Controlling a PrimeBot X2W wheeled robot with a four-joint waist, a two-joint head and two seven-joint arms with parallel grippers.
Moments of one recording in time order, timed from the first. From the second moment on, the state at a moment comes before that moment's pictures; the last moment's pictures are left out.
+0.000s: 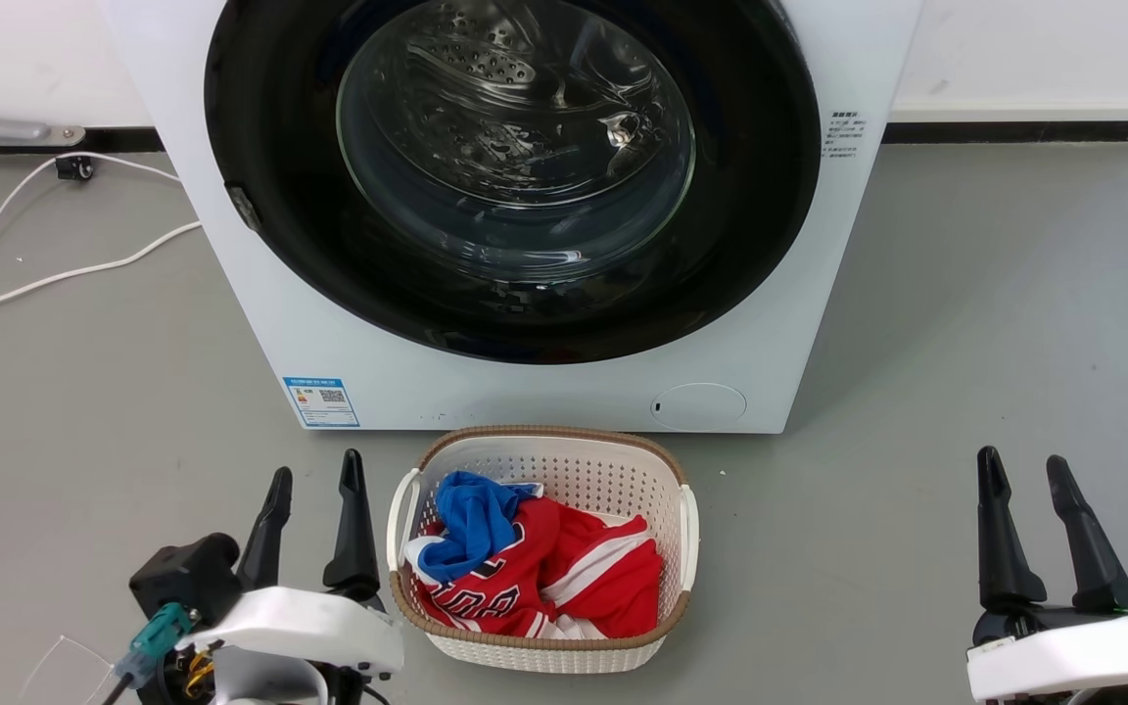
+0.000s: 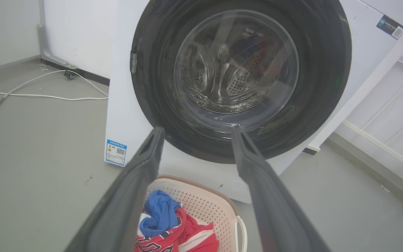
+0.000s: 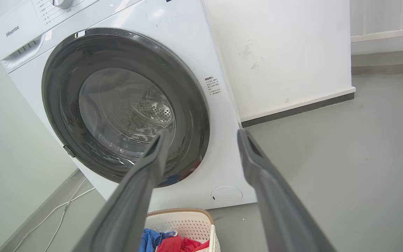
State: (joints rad) left arm -0.03 0.12 -0.14 0.04 -0.51 0.11 -0.15; right arm 0.07 -0.05 -0.07 -0.05 0.40 0.13 -0.15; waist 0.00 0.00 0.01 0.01
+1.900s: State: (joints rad) left arm 0.04 0.05 -0.10 0.04 -0.08 0.03 -0.26; right arm 0.15 -0.05 -0.06 -0.13 0.06 0.13 -0.26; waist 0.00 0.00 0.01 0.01
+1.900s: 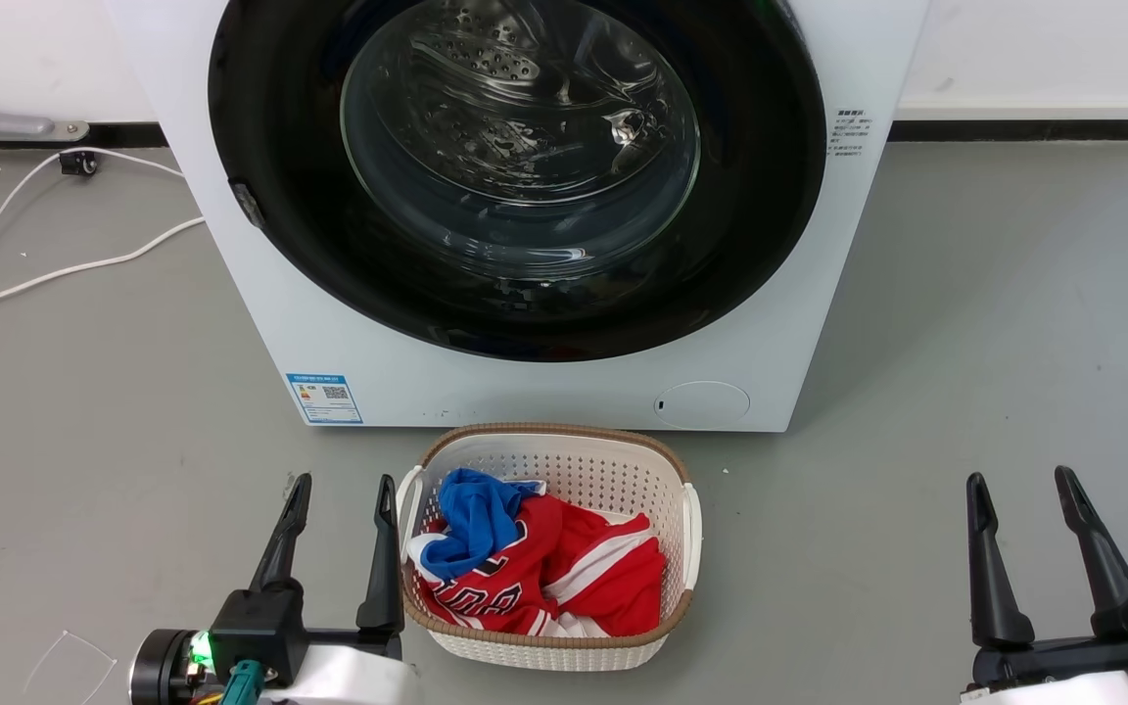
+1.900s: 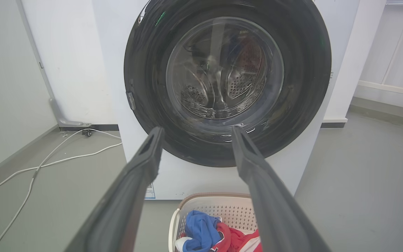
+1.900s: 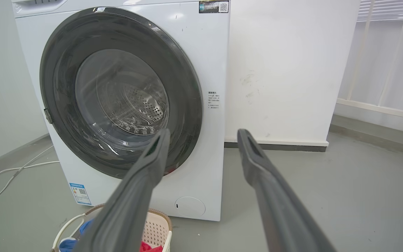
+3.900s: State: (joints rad) left arm 0.05 0.05 -0.10 0.07 -0.09 0.04 -0.26; right arm 0.13 -0.05 0.05 -0.05 1.72 0.13 -0.17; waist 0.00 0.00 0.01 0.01
